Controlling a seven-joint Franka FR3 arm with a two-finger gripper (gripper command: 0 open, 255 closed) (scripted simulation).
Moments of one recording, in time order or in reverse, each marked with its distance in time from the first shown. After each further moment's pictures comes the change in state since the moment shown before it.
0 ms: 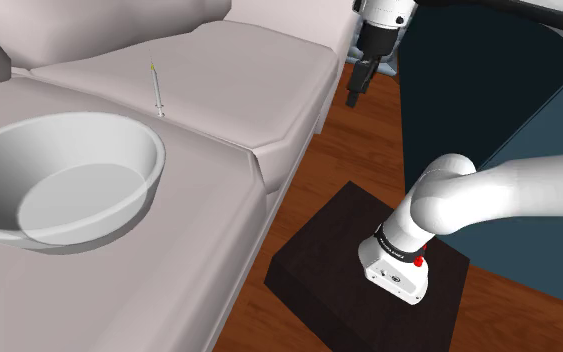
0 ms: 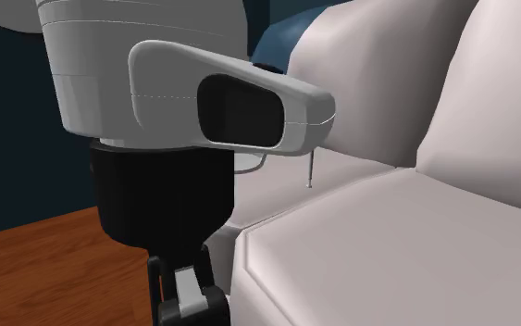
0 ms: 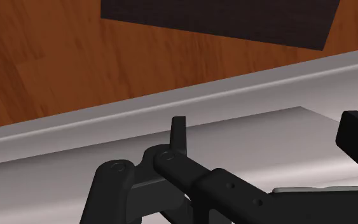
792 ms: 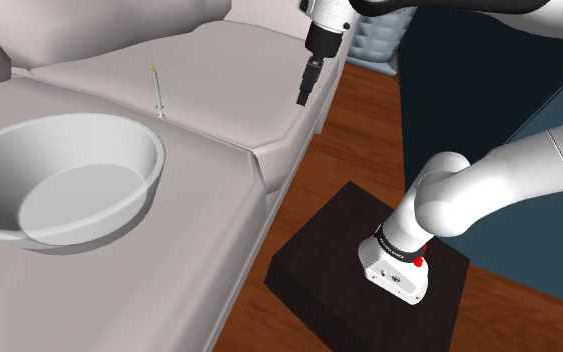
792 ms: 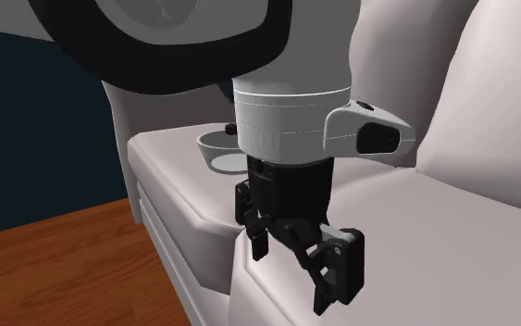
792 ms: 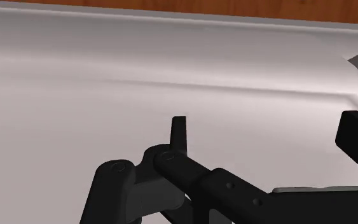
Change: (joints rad) arm 0.120 0.251 -0.026 0.058 0.081 0.309 -0.200
